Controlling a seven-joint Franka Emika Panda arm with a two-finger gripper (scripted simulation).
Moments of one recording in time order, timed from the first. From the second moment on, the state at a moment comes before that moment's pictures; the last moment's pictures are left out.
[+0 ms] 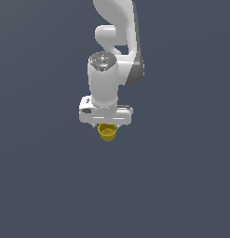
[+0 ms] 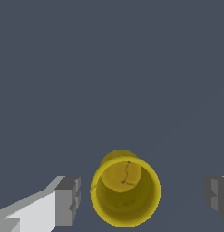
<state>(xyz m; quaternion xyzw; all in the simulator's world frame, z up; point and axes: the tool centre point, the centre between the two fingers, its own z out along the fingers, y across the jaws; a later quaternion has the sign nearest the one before) 0.002 -0.037 0.176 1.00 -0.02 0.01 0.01</state>
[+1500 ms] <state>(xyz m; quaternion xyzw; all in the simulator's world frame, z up) -0.013 -0.035 0.147 1.00 -0.05 0.06 -0.02</state>
